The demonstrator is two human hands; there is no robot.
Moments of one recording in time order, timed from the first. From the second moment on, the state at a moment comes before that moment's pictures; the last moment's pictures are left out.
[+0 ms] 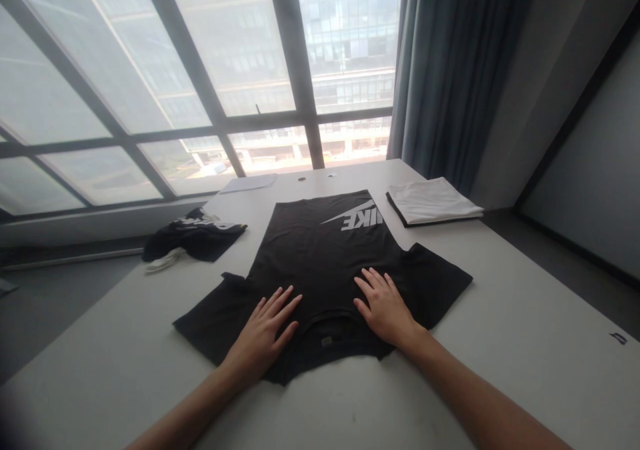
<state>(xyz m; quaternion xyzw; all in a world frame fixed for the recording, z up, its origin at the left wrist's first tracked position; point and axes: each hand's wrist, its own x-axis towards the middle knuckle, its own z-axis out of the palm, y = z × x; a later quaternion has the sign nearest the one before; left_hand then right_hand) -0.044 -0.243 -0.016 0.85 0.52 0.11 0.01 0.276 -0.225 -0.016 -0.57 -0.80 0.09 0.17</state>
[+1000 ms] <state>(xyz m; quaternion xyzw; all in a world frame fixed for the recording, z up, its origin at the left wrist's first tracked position) -0.043 -0.242 -0.015 0.85 0.52 0.11 0.02 0.276 -0.224 -0.016 -0.57 -0.80 0.09 0.17</state>
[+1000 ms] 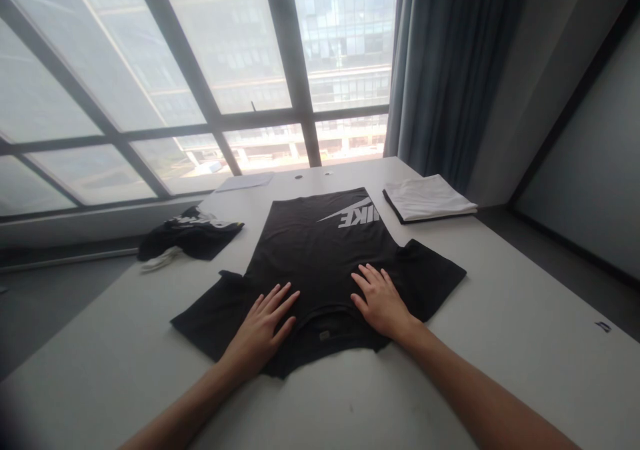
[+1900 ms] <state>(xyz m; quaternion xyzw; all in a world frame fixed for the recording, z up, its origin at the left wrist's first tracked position) -0.044 -0.242 -0.016 0.85 0.52 0.11 0.01 0.276 -0.224 -0.013 -0.57 -0.80 0.09 0.17</state>
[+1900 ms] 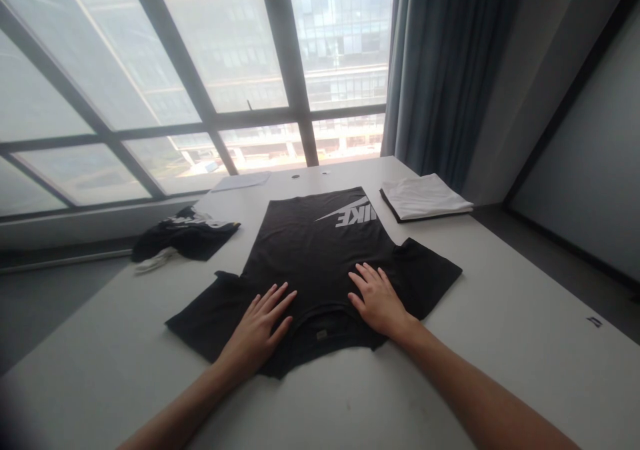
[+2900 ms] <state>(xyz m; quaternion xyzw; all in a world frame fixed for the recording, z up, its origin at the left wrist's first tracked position) -0.043 -0.241 -0.015 0.85 0.52 0.09 0.00 0.275 -0.225 -0.011 -0.57 -0.80 0.10 0.16</state>
